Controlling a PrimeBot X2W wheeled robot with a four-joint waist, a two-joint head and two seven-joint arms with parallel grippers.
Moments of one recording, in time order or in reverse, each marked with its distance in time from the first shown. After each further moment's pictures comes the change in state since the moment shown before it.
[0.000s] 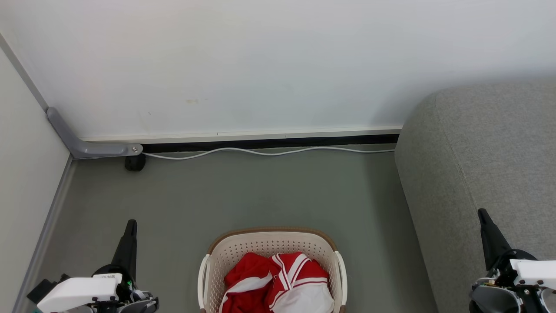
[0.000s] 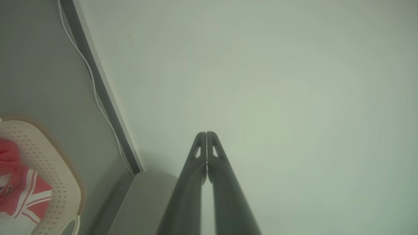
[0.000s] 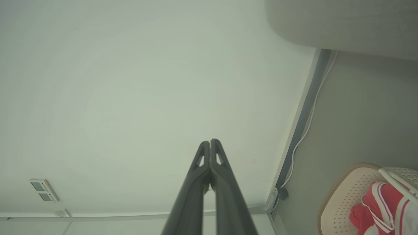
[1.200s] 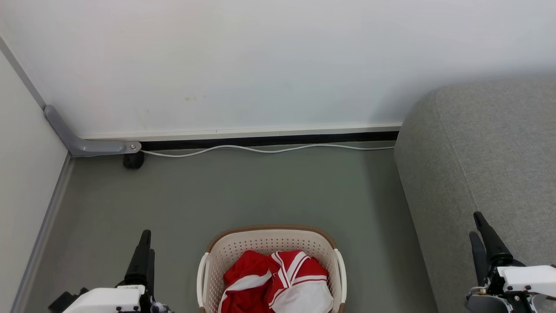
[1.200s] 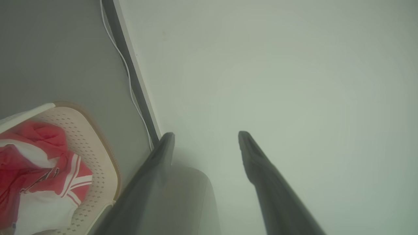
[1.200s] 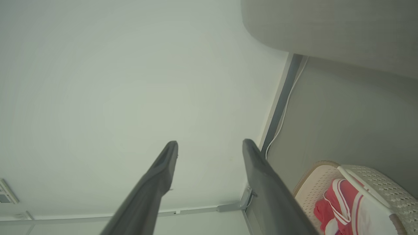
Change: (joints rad) left arm 0.014 -0.023 -0.053 0.102 0.060 0.001 -0.069; right arm 0.011 -0.034 0.061 0.065 -0.036 -0.001 -0.038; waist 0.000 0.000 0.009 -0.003
